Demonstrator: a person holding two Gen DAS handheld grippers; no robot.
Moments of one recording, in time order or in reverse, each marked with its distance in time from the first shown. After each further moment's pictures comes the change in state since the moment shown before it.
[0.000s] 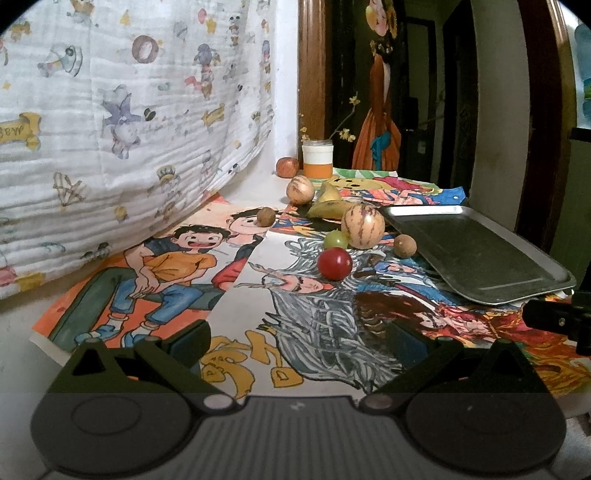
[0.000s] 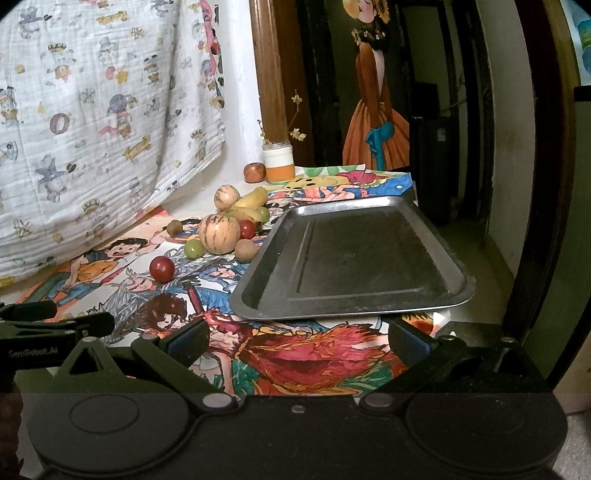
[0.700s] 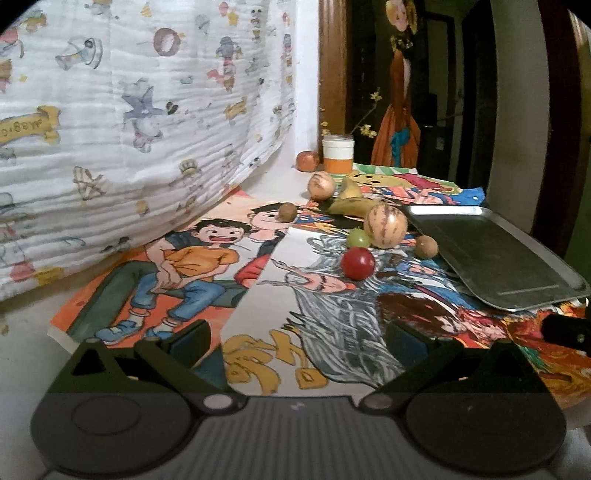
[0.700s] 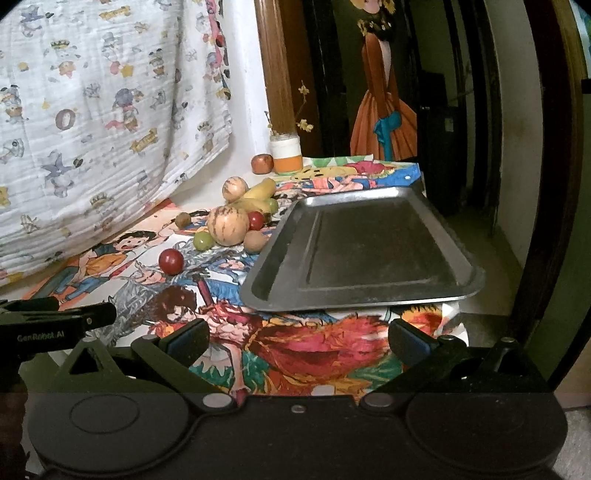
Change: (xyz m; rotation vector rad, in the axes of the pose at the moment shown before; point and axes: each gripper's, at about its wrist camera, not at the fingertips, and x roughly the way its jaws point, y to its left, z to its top) left arm -0.001 0.009 0.011 -0.032 0.039 0.060; right arm -0.005 0.003 0.008 -0.006 0.032 0.043
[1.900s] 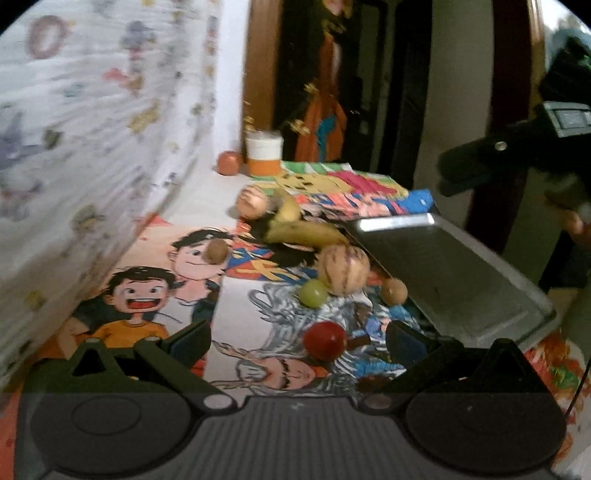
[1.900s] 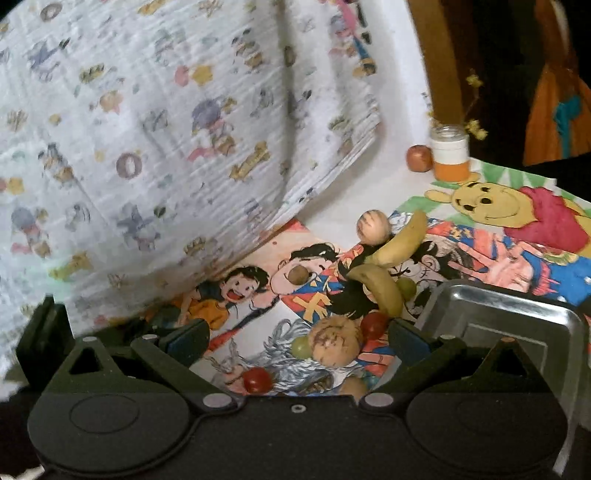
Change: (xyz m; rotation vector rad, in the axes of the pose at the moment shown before) left arm 0.075 0.006 0.068 0.112 0.057 -0.293; right arm 0.148 -0.009 0.199 -0.169 0.281 0.578
